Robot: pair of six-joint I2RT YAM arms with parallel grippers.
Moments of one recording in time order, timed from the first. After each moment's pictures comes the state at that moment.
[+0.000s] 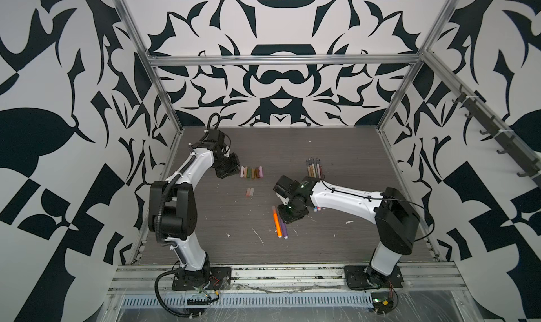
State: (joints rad) left arm -0.14 1.73 1.37 -0.83 0.39 -0.49; right arm 0.95 1.76 1.26 -0.87 -0.13 0.56
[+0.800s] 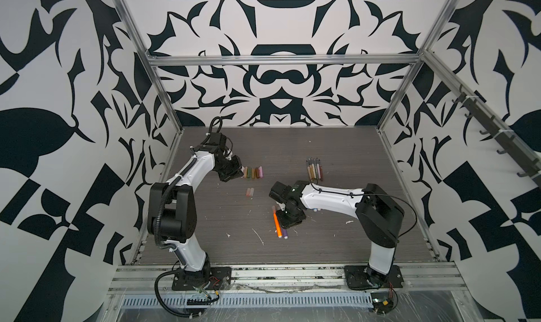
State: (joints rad) left arm -0.17 1.72 1.32 -0.82 0.46 -0.54; right arm 0.97 1.88 1.26 -0.86 -0.15 0.60
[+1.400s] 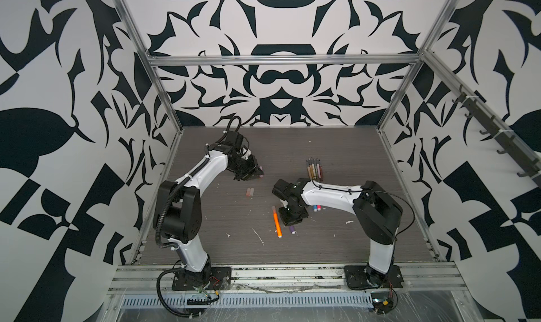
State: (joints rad) left arm -0.34 1.76 1.37 -0.79 0.63 -0.66; right arm 0.87 1.87 1.24 -0.87 -0.15 0.58
